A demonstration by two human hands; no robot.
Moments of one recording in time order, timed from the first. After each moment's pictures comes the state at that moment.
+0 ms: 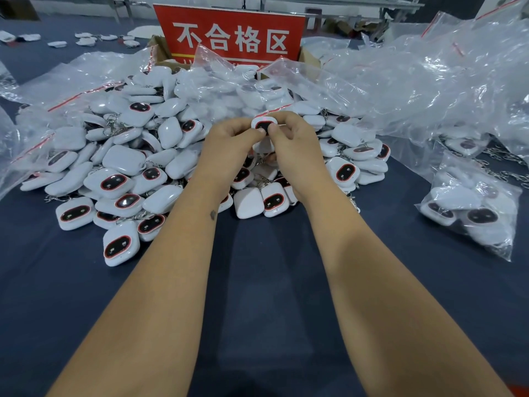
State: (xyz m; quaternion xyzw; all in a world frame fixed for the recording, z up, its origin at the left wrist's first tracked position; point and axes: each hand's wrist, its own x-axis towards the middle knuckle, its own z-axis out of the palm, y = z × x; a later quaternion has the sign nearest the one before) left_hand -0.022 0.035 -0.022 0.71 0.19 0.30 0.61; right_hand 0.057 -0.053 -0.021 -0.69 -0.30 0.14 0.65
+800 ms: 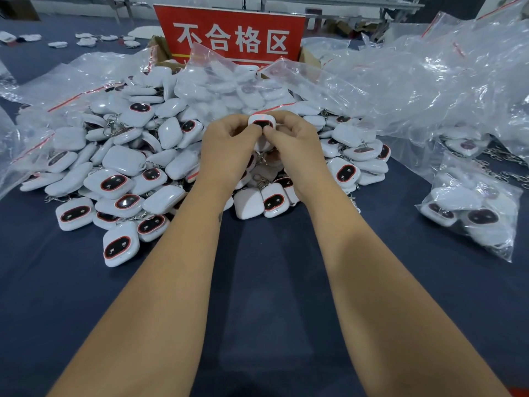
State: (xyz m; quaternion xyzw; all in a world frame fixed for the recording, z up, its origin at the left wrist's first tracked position) left_hand -0.018 0.029 -0.020 0.70 0.23 0.37 0.56; right_hand 0.057 -0.058 -0.018 -0.65 -0.32 0.16 0.67
